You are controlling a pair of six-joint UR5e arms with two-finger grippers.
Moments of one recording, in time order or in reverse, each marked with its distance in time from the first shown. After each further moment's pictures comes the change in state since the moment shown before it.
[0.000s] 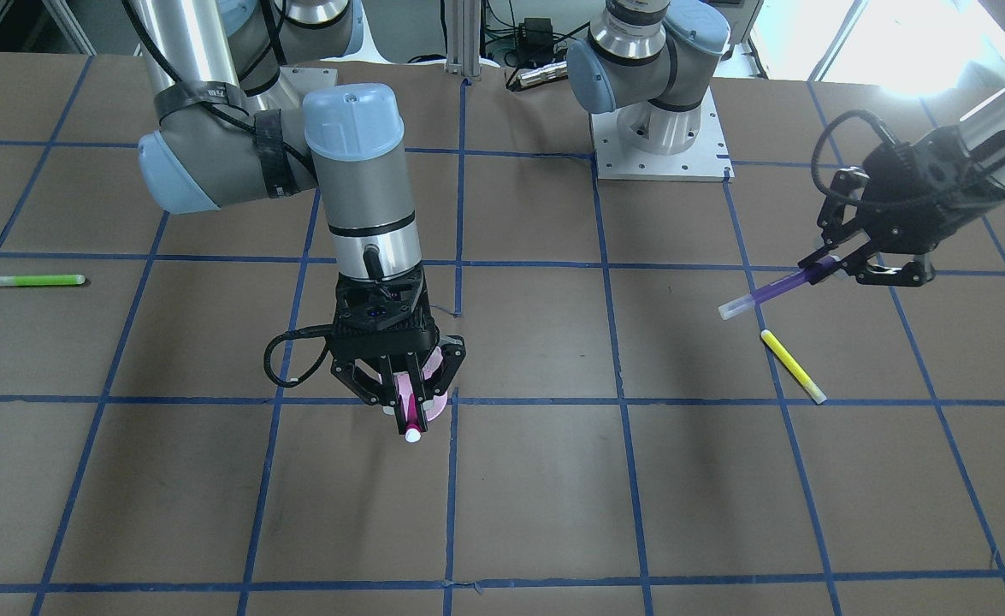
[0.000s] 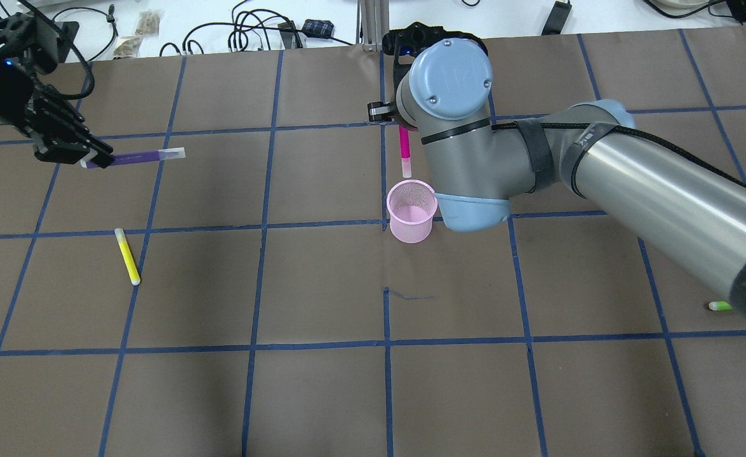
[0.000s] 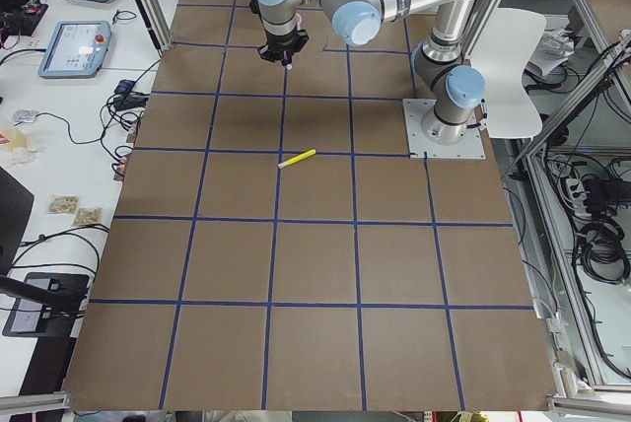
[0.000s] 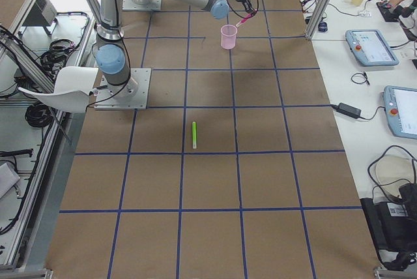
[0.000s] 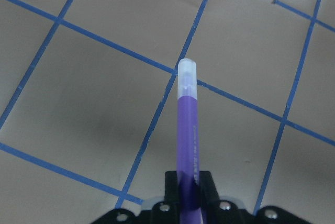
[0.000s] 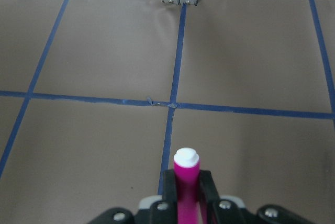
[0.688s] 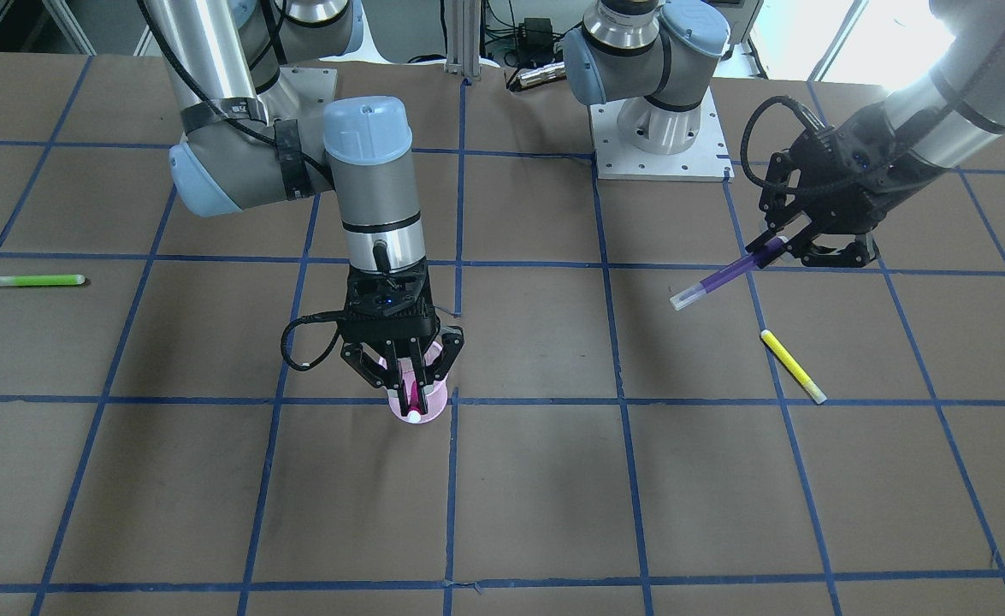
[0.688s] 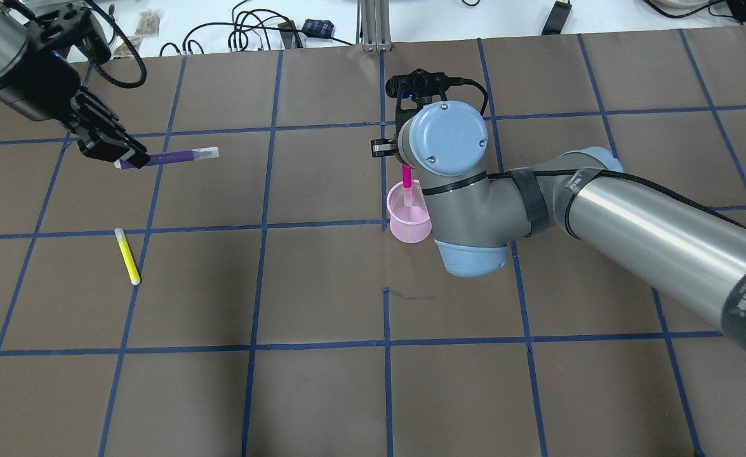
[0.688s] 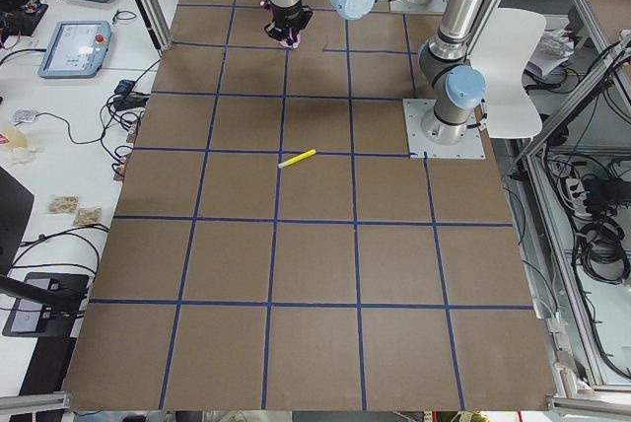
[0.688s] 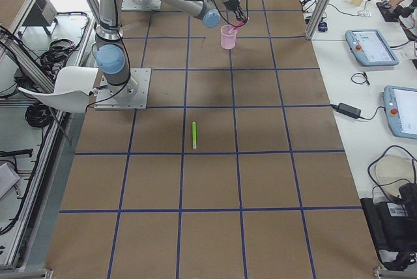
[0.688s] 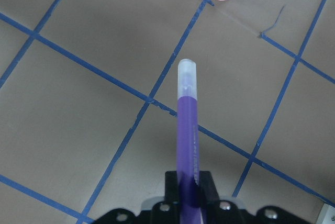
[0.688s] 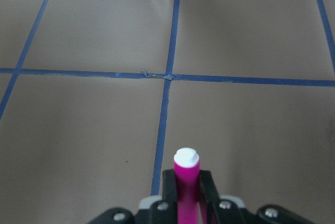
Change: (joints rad) left arm -0.088 0.028 -0.005 0.008 0.032 -0.172; right arm 0.015 -0.006 0.138 -0.150 -0.028 0.031
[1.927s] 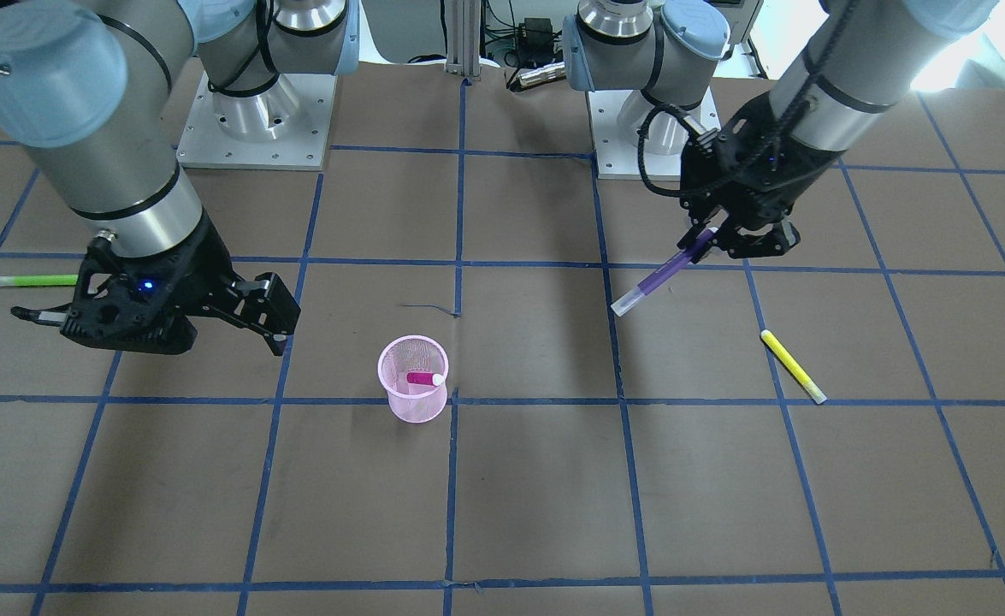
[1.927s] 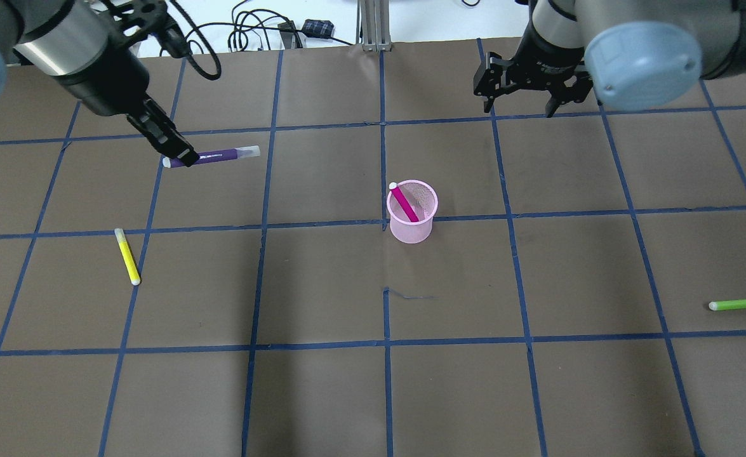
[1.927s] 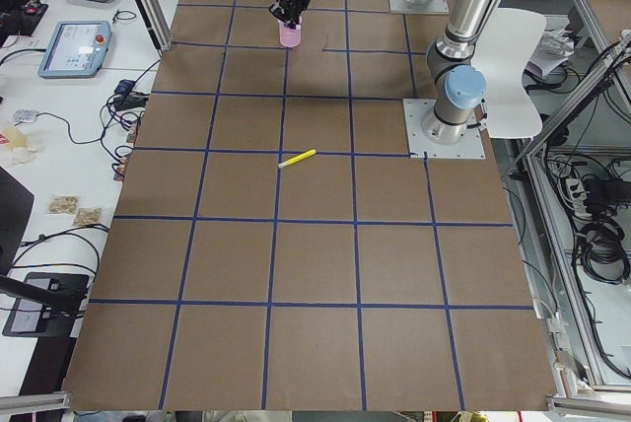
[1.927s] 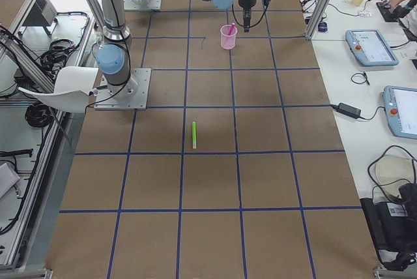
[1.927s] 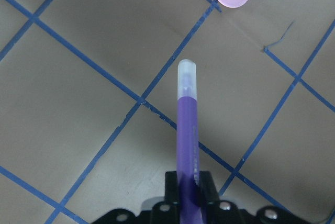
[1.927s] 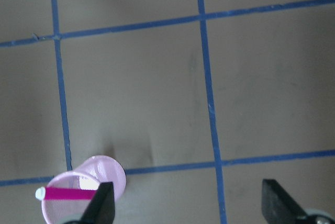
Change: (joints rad) left arm -0.246 -0.010 0.007 0.091 0.125 -0.352; right arm -0.307 -0.148 -0.409 1.105 0.131 -0.102
